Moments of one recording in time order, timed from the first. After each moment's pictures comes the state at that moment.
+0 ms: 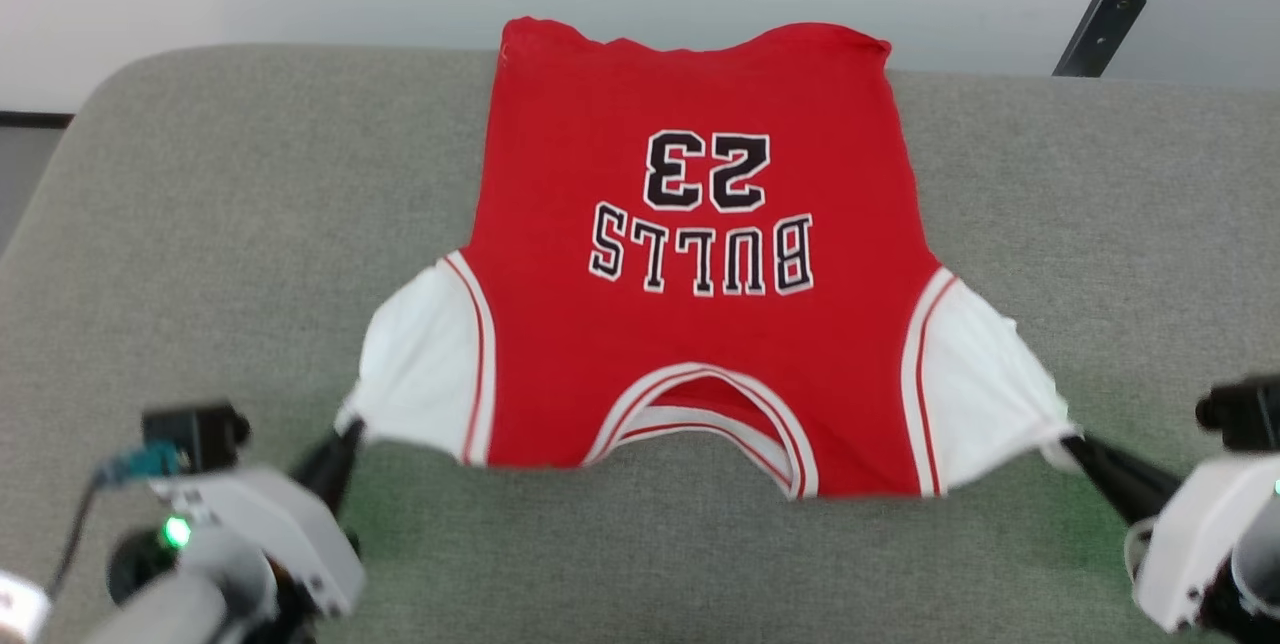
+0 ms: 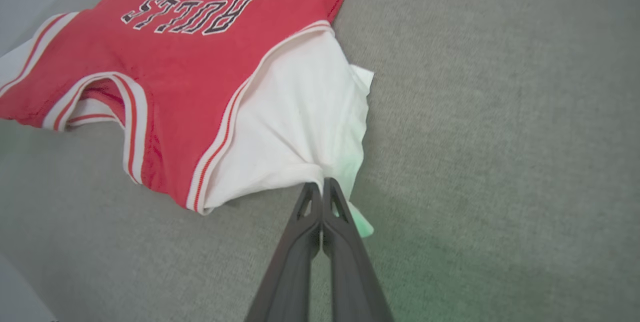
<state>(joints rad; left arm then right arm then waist) -0.39 0.73 -0.73 0.25 -1.18 0.16 -0.11 -0.27 -0.65 0.45 0.20 0.86 0.13 0.20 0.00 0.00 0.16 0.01</state>
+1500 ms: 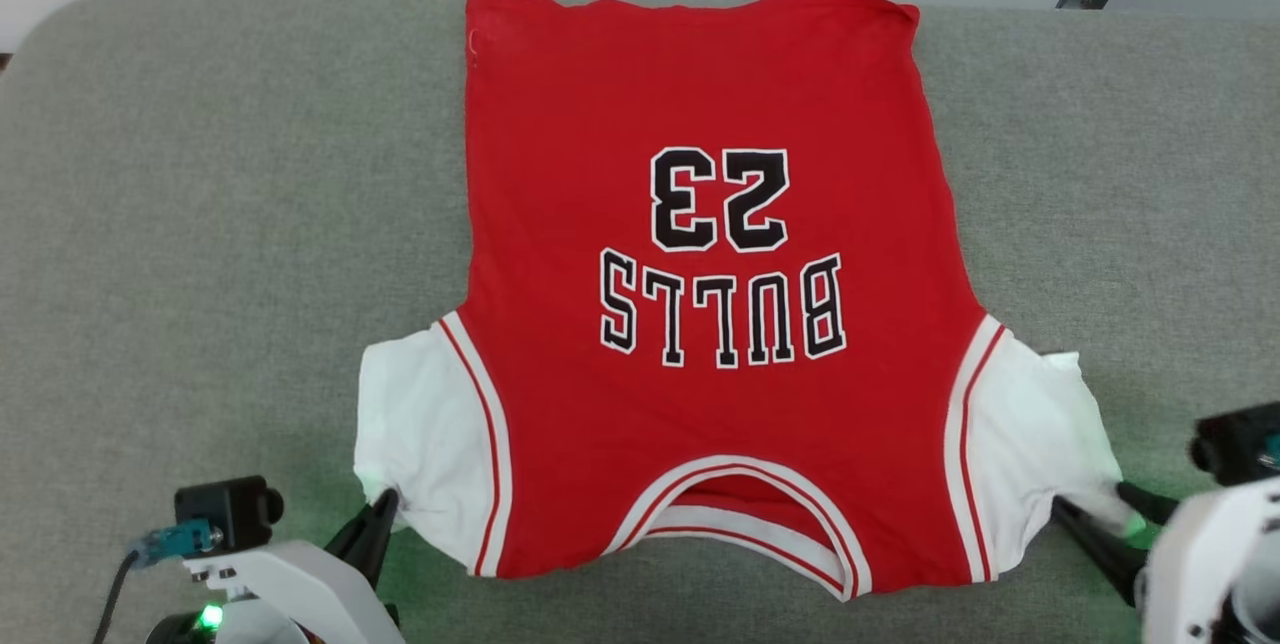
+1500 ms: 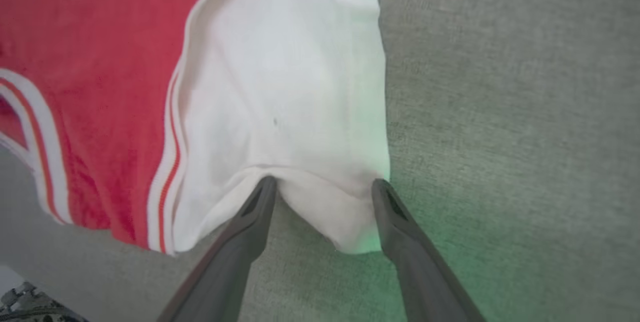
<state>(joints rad) -0.21 0.74 -0.73 0.01 -1.24 0.34 -0.12 -0.10 -0.49 0.16 0.05 0.61 0.13 0.59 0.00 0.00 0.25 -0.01</state>
